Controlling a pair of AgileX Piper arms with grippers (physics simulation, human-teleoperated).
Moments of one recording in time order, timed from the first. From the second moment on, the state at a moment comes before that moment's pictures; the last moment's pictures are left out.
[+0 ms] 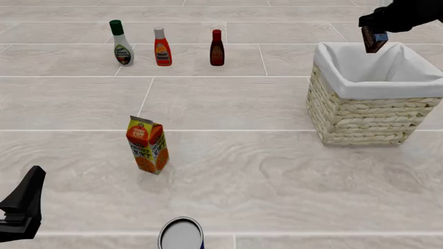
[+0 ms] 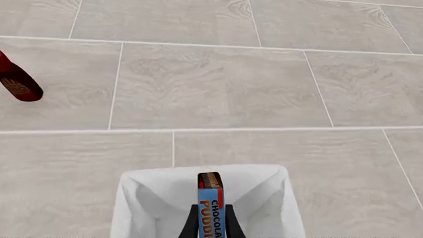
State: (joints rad) left arm 0.00 0.00 0.00 0.00 0.00; right arm -0.15 1.99 -1.96 0.57 -0.15
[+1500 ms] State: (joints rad) left arm 0.00 0.00 0.00 0.00 0.00; right arm -0.12 2.00 -1.81 0.48 -0.11
